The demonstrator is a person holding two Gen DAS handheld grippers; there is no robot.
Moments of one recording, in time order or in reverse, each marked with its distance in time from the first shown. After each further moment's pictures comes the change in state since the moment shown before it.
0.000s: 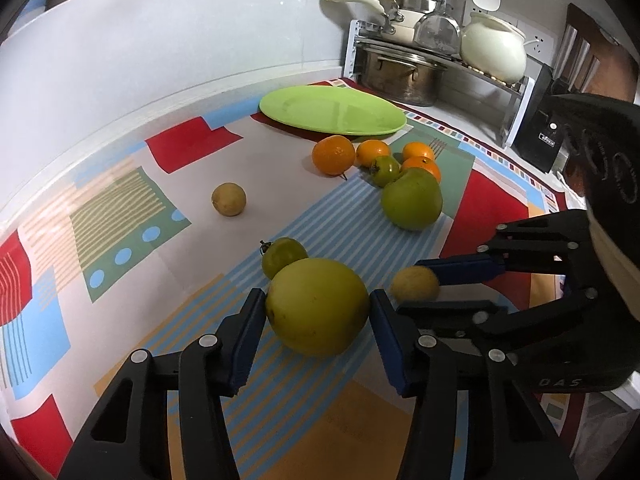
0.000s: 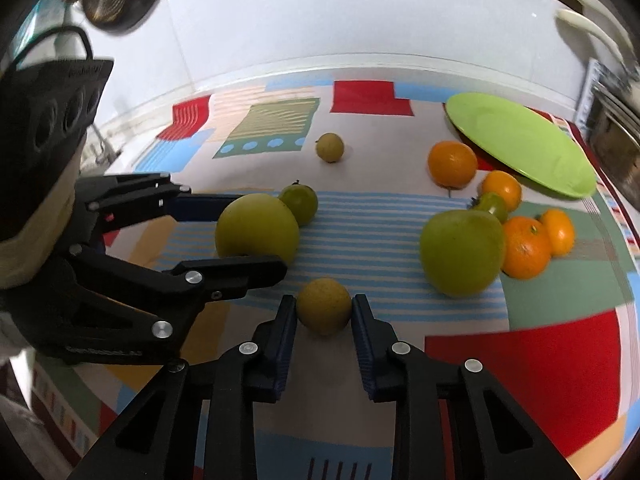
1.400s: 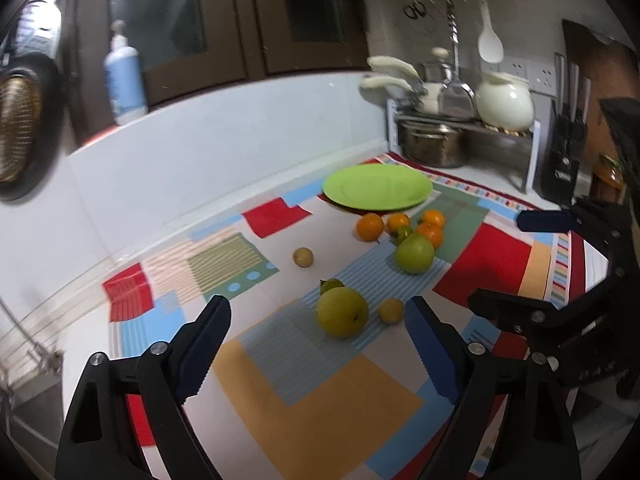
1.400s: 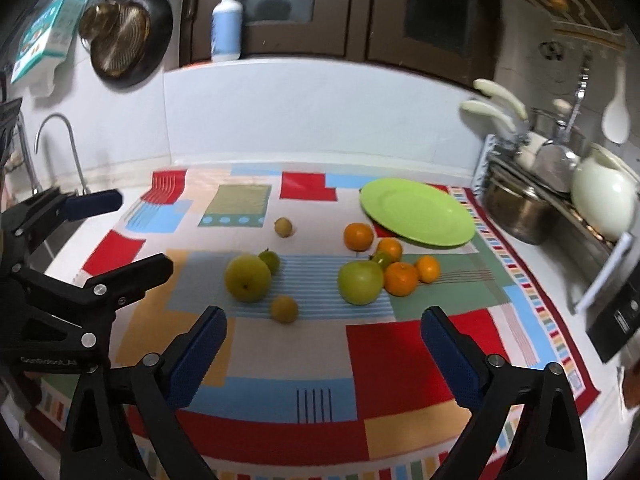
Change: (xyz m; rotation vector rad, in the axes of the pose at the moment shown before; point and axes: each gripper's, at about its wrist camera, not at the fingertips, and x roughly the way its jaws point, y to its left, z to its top) left arm -0.119 -0.042 -0.015 0.027 -0.220 0.284; right arm -0.119 0.038 -0.023 -0.009 -0.245 -0.280
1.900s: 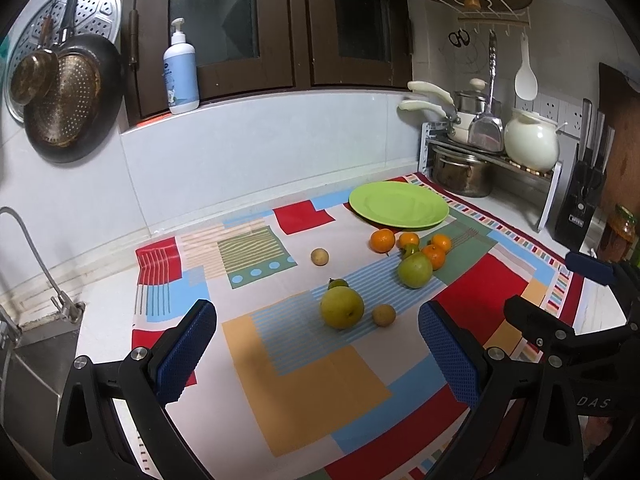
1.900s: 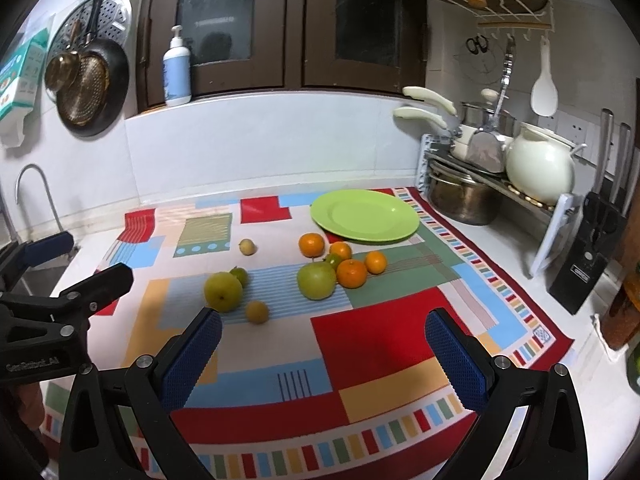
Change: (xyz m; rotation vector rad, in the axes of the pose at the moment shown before) left arm -0.053 -0.015 0.005 -0.165 -0.014 0.122; right arm -0.057 -0.012 -0.015 0.158 -0.083 -0.133
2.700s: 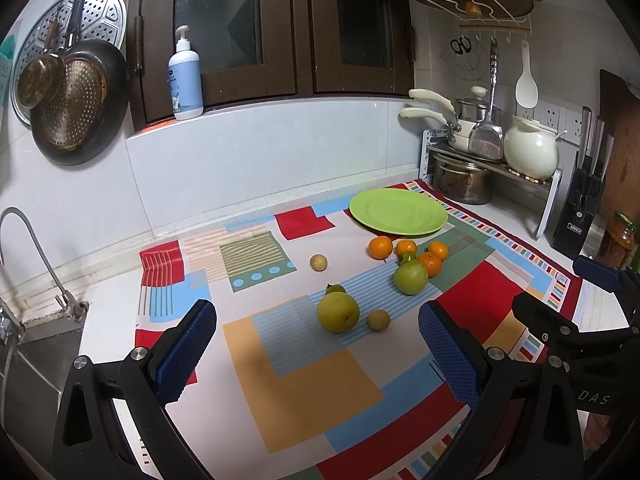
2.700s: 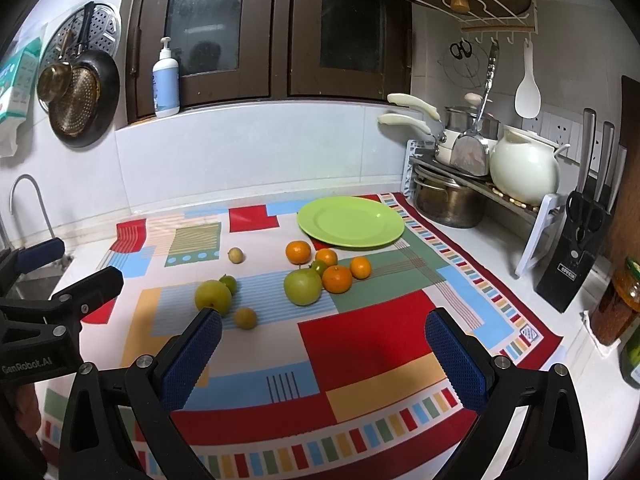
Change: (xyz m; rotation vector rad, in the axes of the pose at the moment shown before) left arm -0.012 -0.003 0.006 -0.022 -0.017 0.010; right arm -0.013 -0.009 0.004 0.033 -0.021 -0.045
